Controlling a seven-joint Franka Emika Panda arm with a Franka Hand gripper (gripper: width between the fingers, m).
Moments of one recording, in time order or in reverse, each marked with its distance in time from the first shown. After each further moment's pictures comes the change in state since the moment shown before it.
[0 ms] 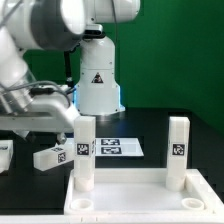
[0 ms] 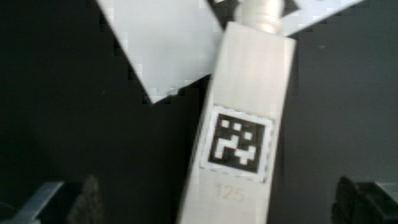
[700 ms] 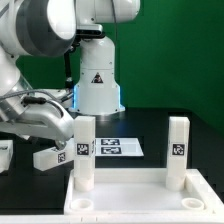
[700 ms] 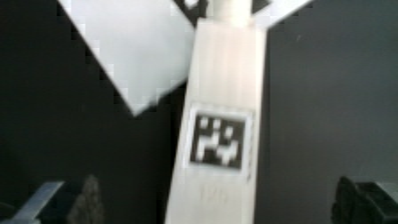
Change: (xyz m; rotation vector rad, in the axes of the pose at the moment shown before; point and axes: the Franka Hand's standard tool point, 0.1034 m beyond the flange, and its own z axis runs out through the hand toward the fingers) arm -0.001 -0.008 0.000 0.027 -0.208 0.082
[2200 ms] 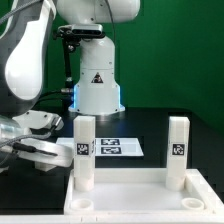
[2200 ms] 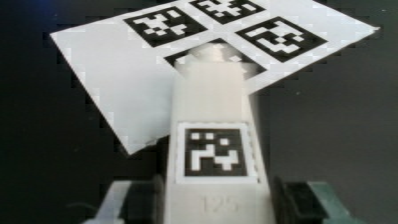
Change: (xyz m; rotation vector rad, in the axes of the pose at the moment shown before) arm 0.021 0.001 0.022 -0.031 -0.316 0.035
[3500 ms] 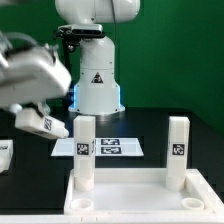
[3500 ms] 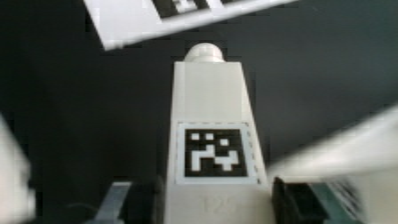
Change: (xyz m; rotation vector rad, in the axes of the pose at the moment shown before) arm -0.075 -0.066 -0.151 -0.024 0.599 -0.353
